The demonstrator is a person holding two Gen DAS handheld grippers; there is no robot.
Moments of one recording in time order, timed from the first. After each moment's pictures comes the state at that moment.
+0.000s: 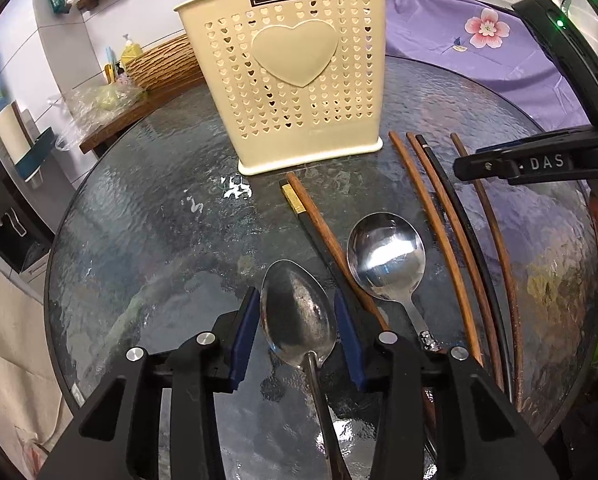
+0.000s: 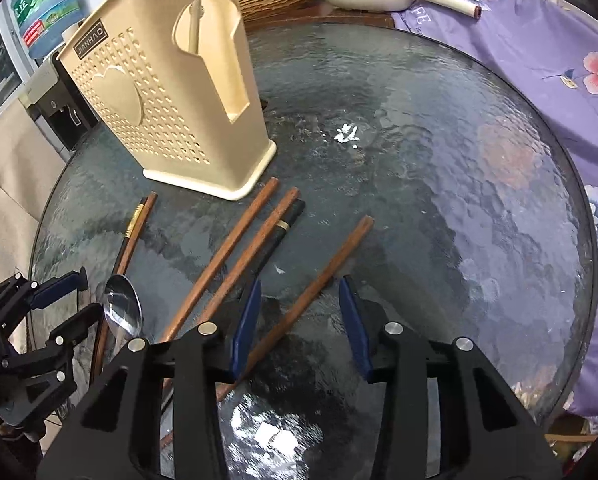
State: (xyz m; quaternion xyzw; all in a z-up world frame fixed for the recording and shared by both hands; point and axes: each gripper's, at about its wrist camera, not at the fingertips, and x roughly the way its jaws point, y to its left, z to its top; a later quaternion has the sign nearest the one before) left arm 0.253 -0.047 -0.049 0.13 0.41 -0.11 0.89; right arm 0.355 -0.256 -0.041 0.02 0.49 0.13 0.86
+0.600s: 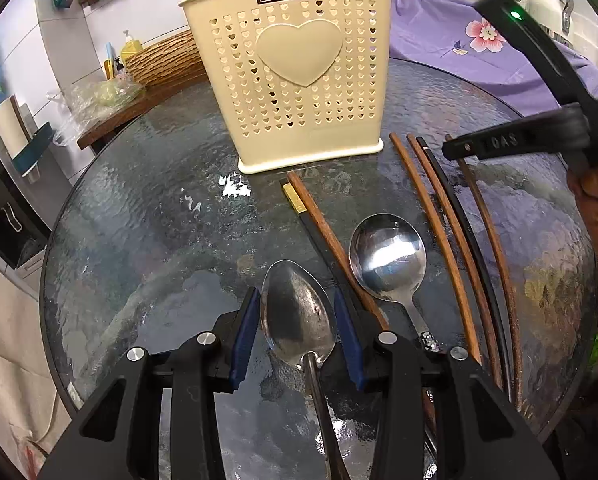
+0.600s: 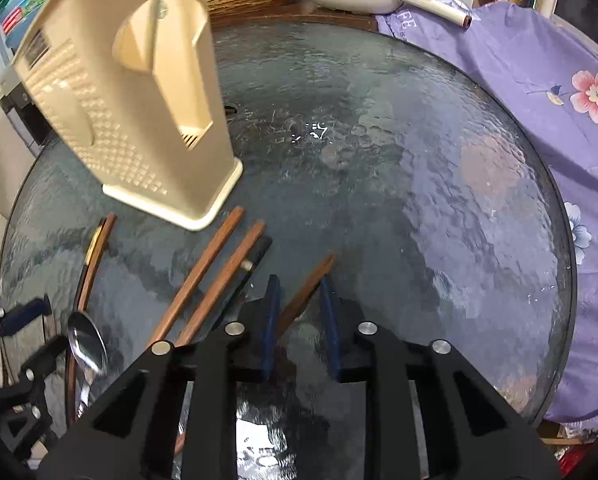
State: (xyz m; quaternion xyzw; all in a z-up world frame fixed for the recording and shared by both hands) left arm 0.257 -0.042 -0.049 0.13 0.42 -0.12 0.89; right arm 0.388 -0.241 -0.048 -0.02 0.50 0.08 0.86
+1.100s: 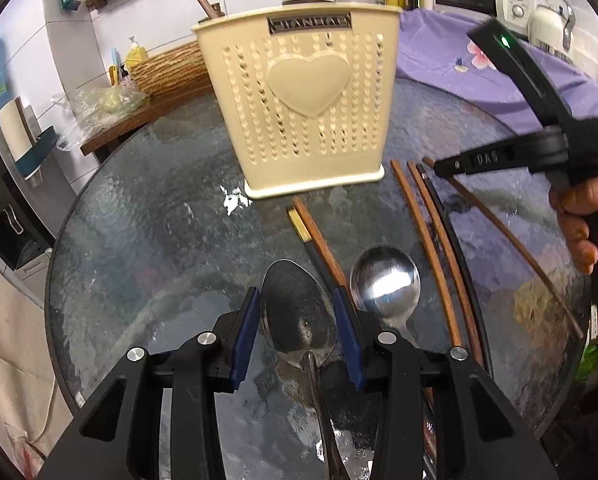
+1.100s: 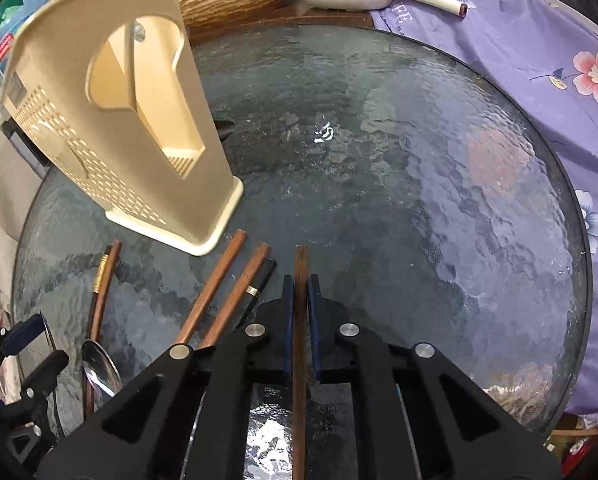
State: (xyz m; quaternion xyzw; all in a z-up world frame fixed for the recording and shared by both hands) left arm 0.259 -0.037 -0.028 0.11 0.40 -0.12 0.90; right arm 0.408 -0.246 -0.050 0.02 0.49 0.08 0.87
